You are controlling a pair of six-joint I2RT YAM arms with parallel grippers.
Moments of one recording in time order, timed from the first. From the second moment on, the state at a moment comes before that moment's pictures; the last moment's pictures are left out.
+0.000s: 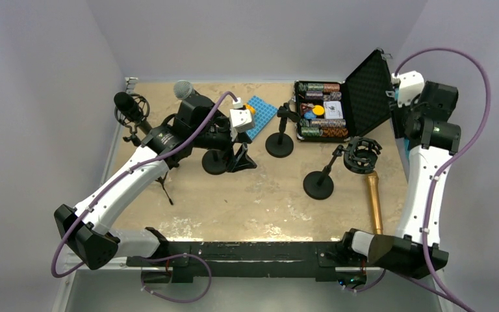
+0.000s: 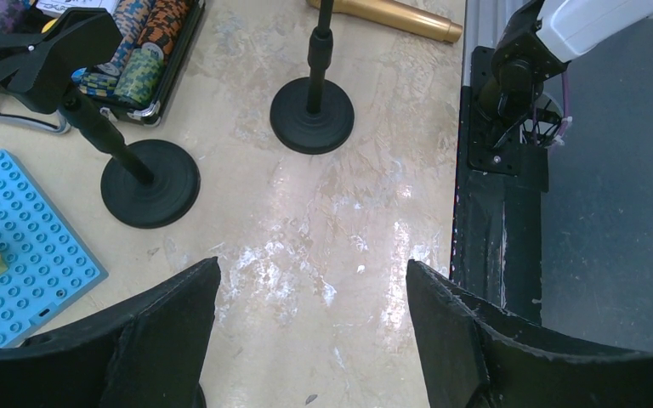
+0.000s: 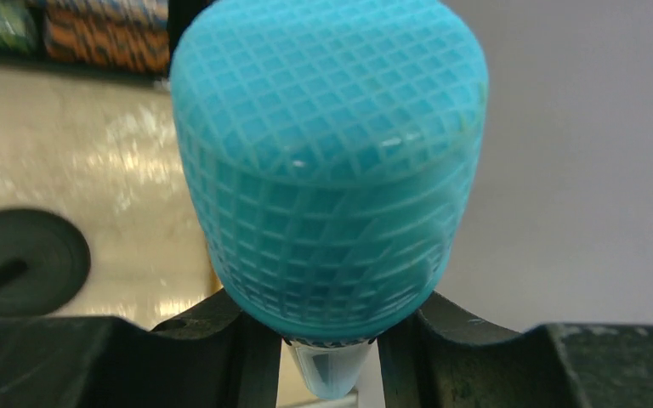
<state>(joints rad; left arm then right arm) -0.64 1.29 1.34 -0.58 0.70 0.27 -0.29 1.21 1.61 -0.98 0.05 -0.49</state>
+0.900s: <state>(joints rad) -0.64 1.29 1.36 -0.60 0.69 0.27 -0.55 1.46 0.99 -0.78 0.03 -0.67</state>
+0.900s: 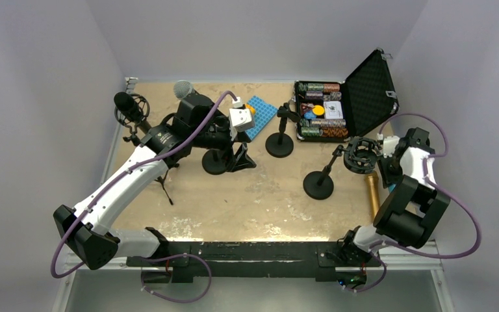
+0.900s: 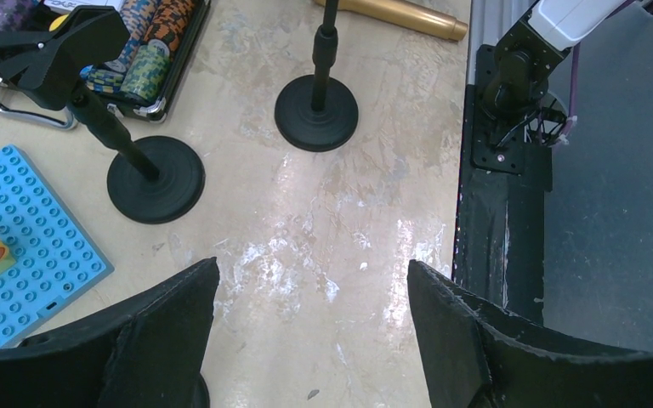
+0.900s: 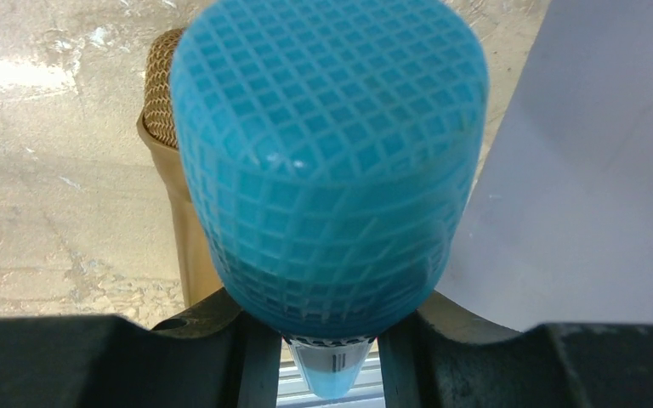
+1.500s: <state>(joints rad) -0.64 1.29 1.37 -0.62 0.68 0.27 -0.58 1.57 0.89 -0.71 0.04 -0.64</state>
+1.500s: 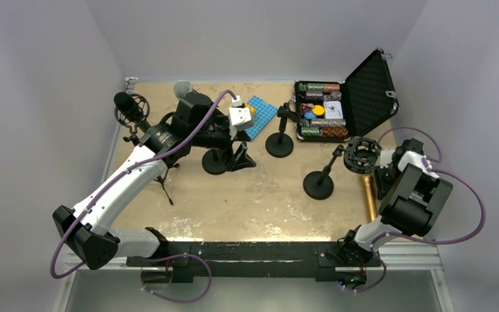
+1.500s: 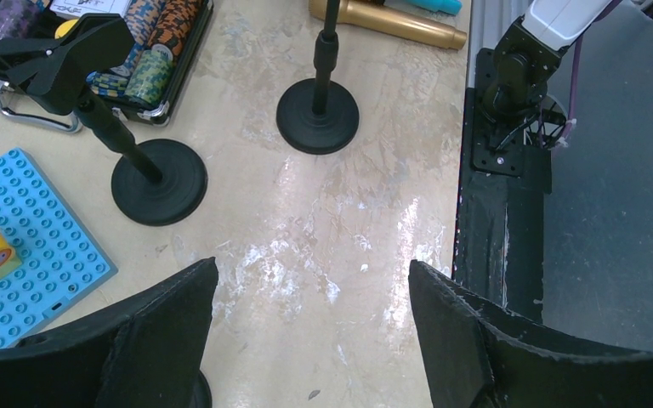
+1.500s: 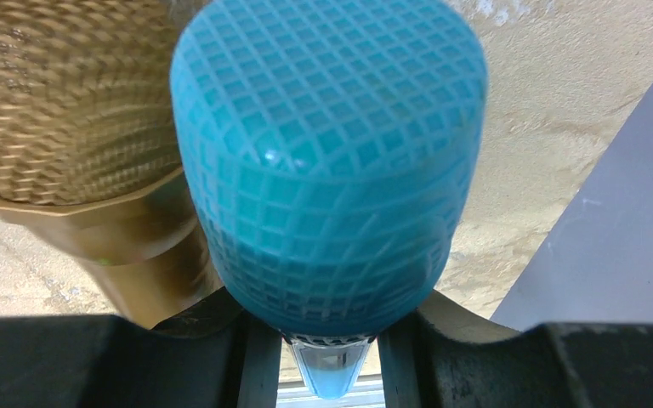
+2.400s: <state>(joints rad) -0.64 1.28 1.37 -0.61 0.68 0.26 -0.60 1.58 0.89 -0.72 0.04 -0.59</state>
